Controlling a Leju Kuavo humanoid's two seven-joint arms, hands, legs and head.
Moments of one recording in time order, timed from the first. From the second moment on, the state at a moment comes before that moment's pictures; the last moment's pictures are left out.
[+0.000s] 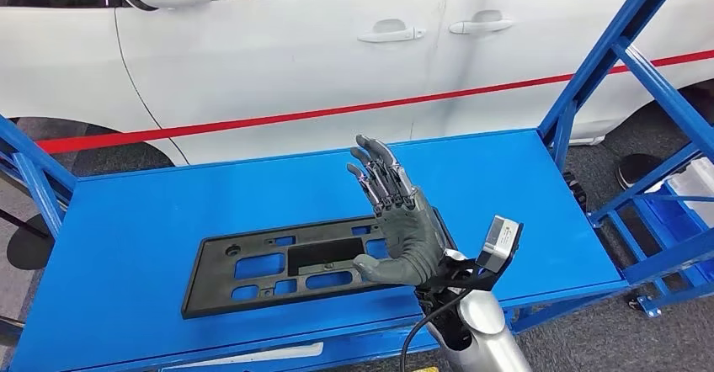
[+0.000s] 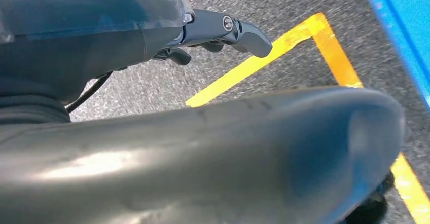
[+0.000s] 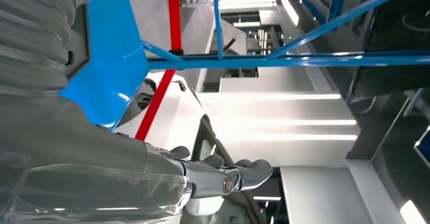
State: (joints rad) left arm -0.12 -0.20 1.07 -0.20 -1.29 0.15 -0.02; right arm -0.21 0.08 0.40 -1.64 -0.19 0.30 -0.50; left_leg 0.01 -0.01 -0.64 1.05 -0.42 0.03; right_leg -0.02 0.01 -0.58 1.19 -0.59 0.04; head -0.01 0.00
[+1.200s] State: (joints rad) left arm -0.13 -0.20 1.07 -0.20 -1.30 0.14 -0.03; right arm -0.18 0.08 0.40 -1.66 -0.16 0.30 -0.50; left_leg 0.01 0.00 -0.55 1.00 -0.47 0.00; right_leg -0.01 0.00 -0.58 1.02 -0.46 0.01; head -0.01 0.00
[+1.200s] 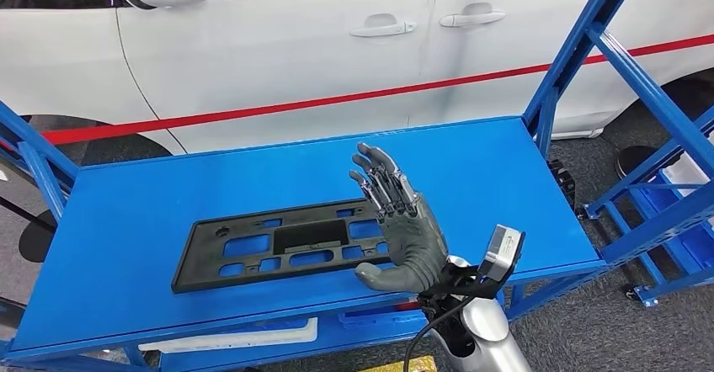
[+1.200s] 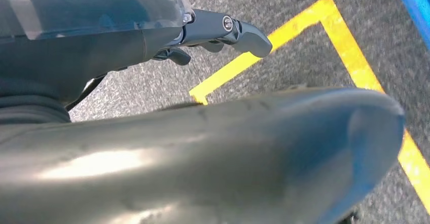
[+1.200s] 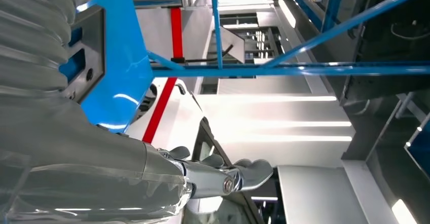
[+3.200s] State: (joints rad) left arm -0.12 -0.21 1.08 -0.20 -1.27 0.15 -0.06; right arm -0.27 0.01 0.61 -1.52 0.49 -0.17 -0.35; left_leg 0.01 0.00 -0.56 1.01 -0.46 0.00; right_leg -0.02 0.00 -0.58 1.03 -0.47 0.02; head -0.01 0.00
